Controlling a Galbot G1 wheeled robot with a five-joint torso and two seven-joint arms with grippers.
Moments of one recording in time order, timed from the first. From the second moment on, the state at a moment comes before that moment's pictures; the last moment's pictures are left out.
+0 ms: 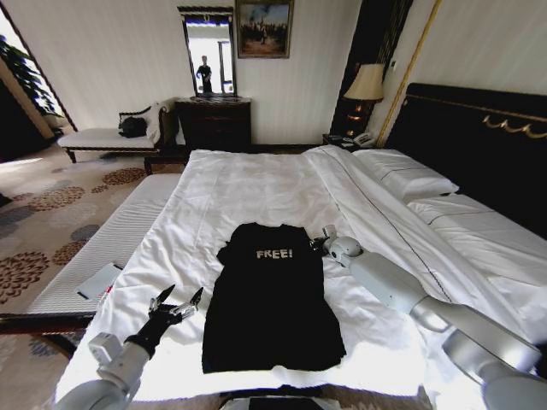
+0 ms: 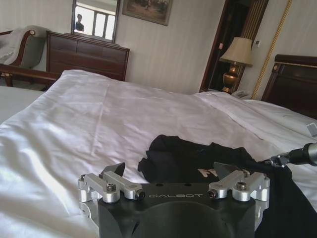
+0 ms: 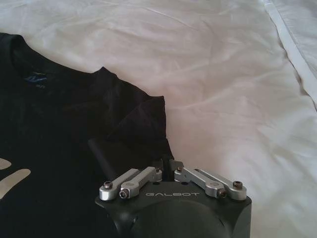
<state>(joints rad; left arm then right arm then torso) 1.98 -1.02 -0.80 -2.38 -0.77 0.13 0.01 -0.31 0.93 -0.42 1.15 0.88 -0.53 0.13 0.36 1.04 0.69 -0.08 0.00</state>
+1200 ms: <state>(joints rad) 1.96 -1.02 -0.79 -2.39 -0.77 0.13 0.01 -0.38 0.85 -0.35 1.27 0.81 -0.44 0.27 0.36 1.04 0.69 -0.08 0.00</state>
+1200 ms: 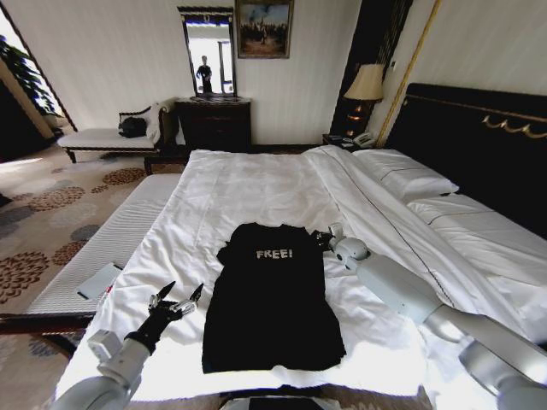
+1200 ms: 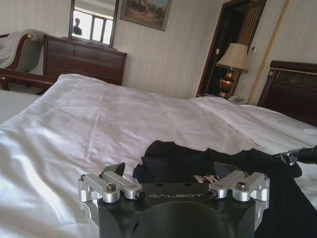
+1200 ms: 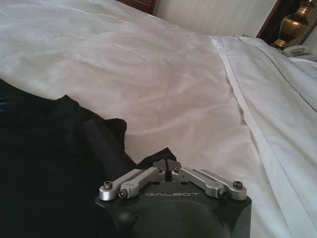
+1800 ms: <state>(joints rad) 1.96 -1.02 -0.78 -2.40 -0.77 0.13 0.01 -0.47 0.86 -0.32 1.26 0.76 -0.41 0.44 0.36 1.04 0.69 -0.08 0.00</state>
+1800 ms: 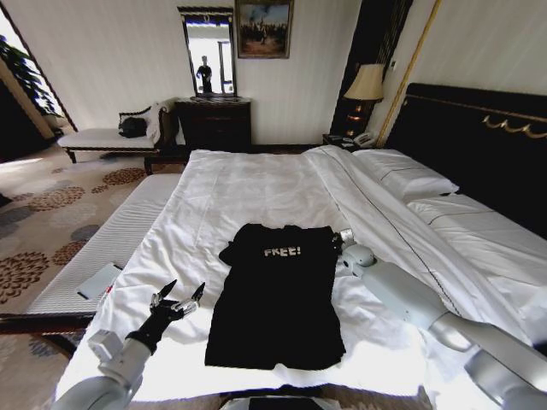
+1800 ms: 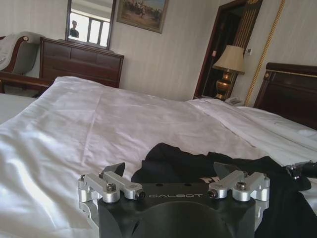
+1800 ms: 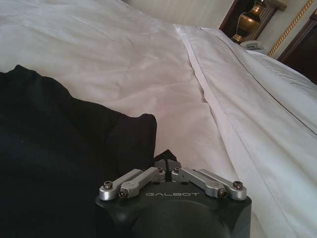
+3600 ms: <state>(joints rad) 1.97 -1.02 -0.81 -2.40 -0.78 0.12 0.01 -0.78 0.85 -0.28 1.58 0.37 0.07 0.22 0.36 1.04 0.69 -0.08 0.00</state>
